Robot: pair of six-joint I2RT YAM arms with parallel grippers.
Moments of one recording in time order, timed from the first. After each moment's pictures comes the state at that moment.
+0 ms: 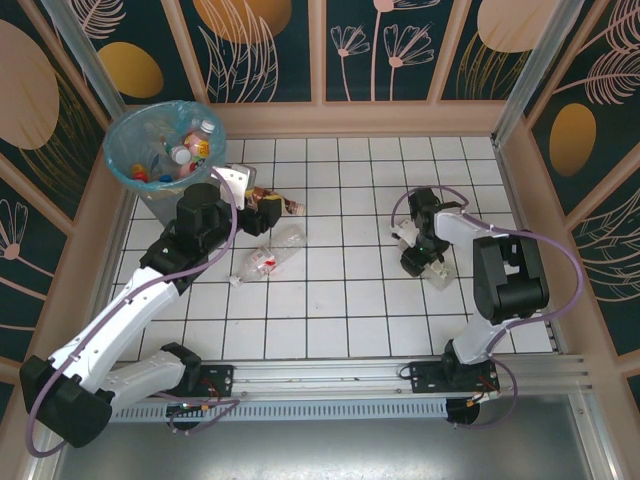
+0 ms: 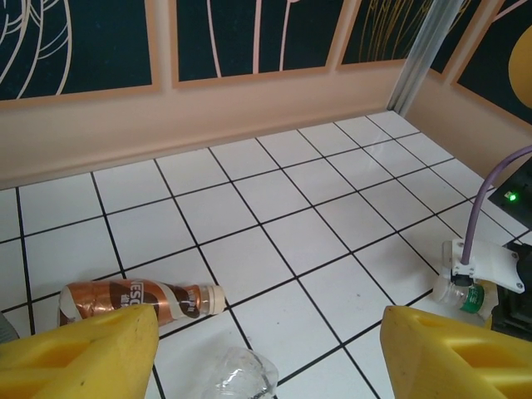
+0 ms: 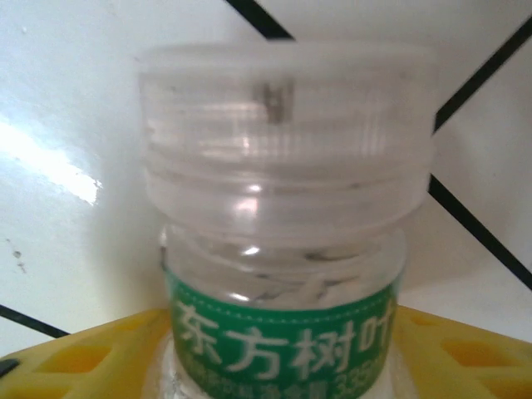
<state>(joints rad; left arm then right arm) -0.52 1.05 0.93 -0.20 0.07 -0.18 0.22 1.69 0.99 -0.77 0.08 -0.54</state>
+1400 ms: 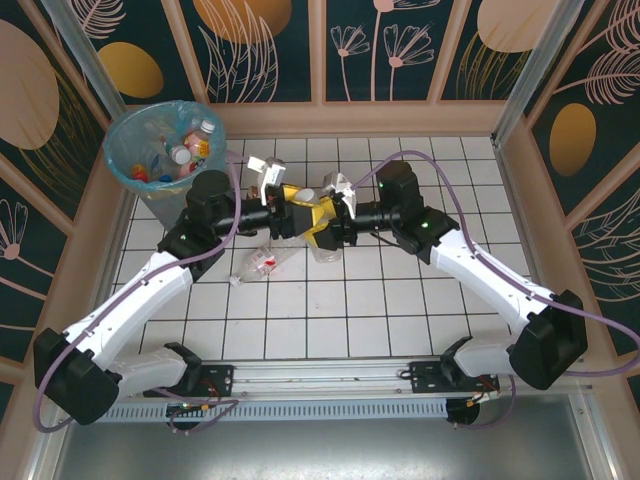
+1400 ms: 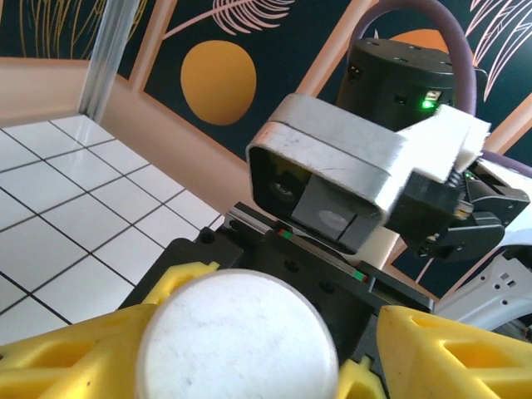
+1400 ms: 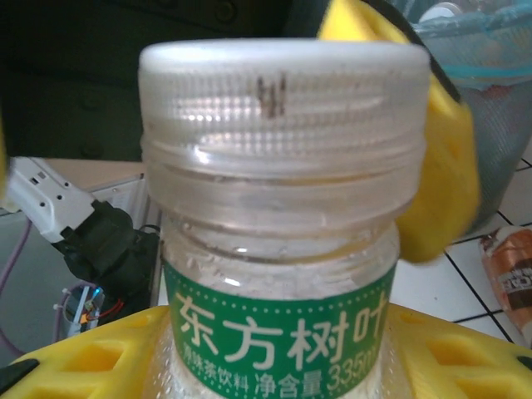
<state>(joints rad) -0.58 1.18 1.01 0.08 0.73 -0.49 0.66 1.31 1.10 -0.14 -0.83 -0.10</state>
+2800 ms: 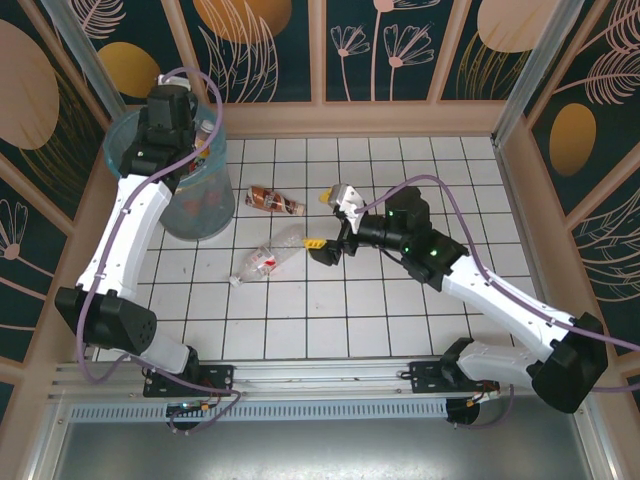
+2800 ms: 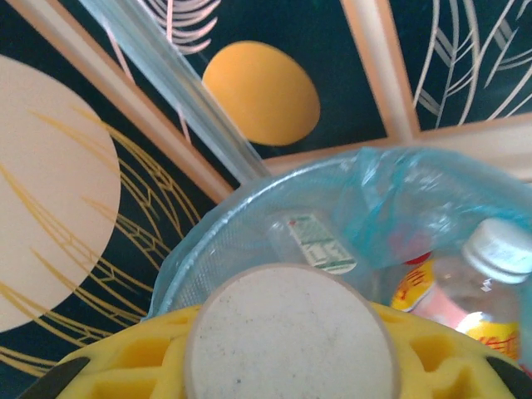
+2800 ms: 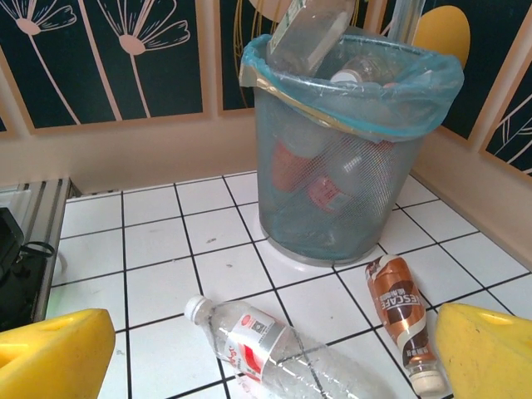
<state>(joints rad) -0.19 1.54 1.69 -0.59 -0.64 0.23 0.76 1.14 0.94 0.01 -0.48 -0.18</state>
